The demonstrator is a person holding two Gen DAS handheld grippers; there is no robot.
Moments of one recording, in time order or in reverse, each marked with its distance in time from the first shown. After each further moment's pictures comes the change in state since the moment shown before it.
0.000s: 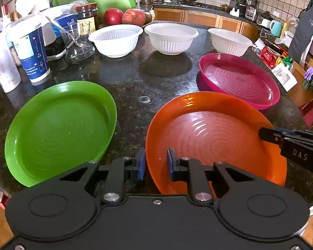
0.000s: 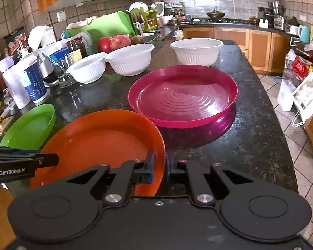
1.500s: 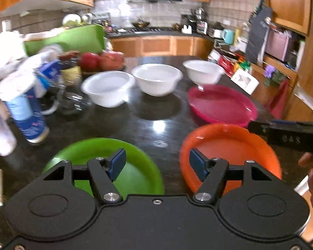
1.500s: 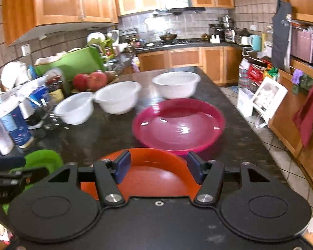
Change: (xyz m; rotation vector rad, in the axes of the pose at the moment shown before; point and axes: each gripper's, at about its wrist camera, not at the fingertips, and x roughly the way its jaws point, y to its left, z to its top) left arm -0.032 0.060 0.035 0.236 -0.142 -0.220; right arm -0.039 0.069 0.022 0.166 -0.152 -0.253
